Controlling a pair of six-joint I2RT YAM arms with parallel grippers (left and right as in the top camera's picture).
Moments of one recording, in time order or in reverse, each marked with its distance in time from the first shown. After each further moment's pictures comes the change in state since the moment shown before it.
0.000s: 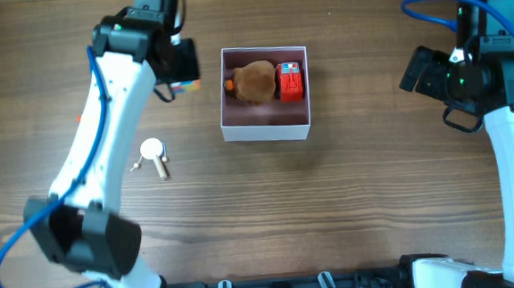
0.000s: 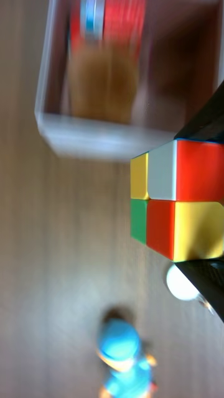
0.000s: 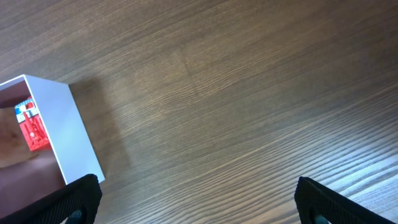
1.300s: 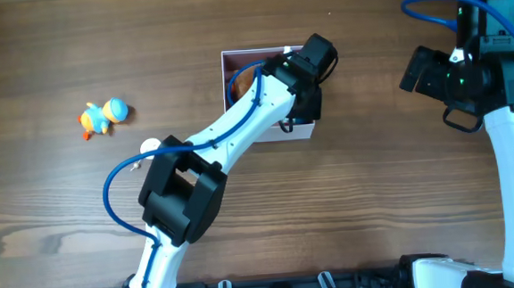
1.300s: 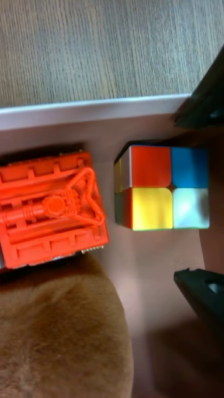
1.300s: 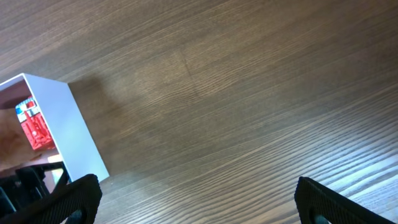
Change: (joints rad) left arm -0.468 0.362 0.019 0.207 -0.039 -0.266; right arm 0.000 0.000 0.000 0.000 0.000 0.000
